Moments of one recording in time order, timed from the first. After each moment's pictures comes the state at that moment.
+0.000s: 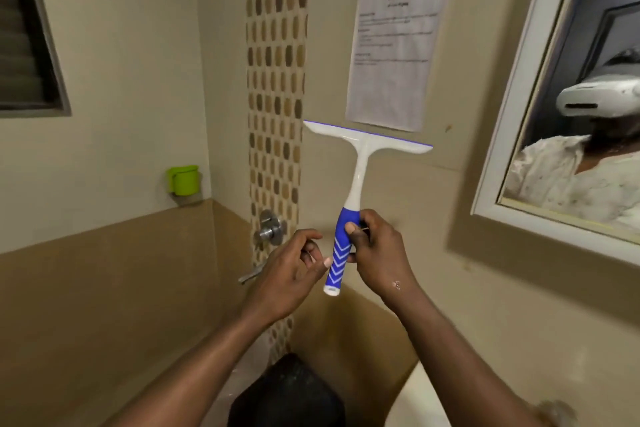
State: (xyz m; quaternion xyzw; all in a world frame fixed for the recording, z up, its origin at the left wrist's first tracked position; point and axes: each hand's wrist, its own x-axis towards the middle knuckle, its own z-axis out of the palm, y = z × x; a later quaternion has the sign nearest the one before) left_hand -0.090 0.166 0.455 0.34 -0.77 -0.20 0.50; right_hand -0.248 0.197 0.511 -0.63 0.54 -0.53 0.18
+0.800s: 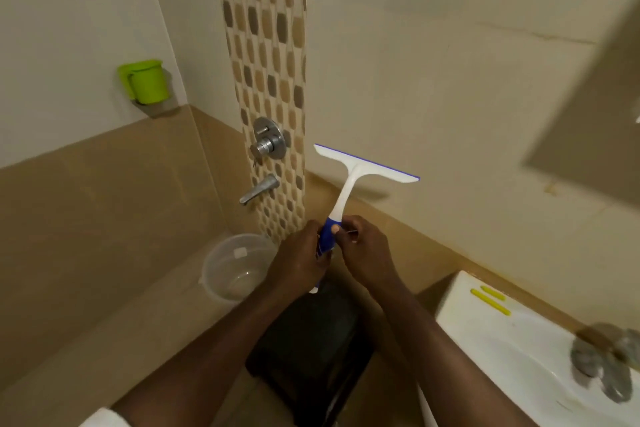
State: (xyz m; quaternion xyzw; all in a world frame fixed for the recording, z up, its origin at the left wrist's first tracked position) left_hand -0.078 0.052 0.286 0.51 -0.76 -0.28 0.29; right_hand -0.206 0.086 0.325 -0.58 0.68 -0.39 0.24
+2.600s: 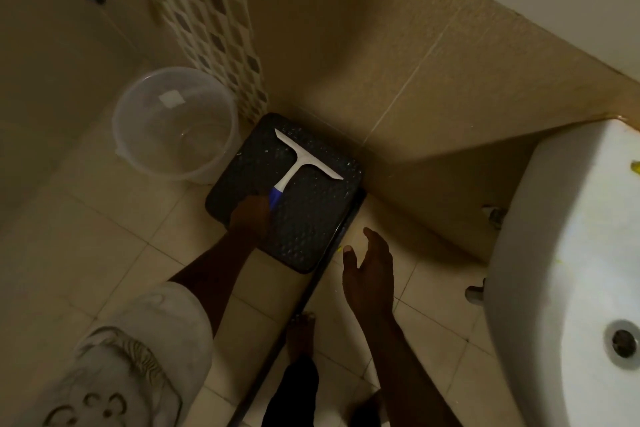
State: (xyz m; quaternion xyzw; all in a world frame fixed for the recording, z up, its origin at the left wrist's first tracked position) left_hand -0.056 -0.043 -0.149 0.63 -0.69 -0.27 -0.23; right_hand -0.198 0.126 -0.027 -0.26 0.87 -0.23 0.35
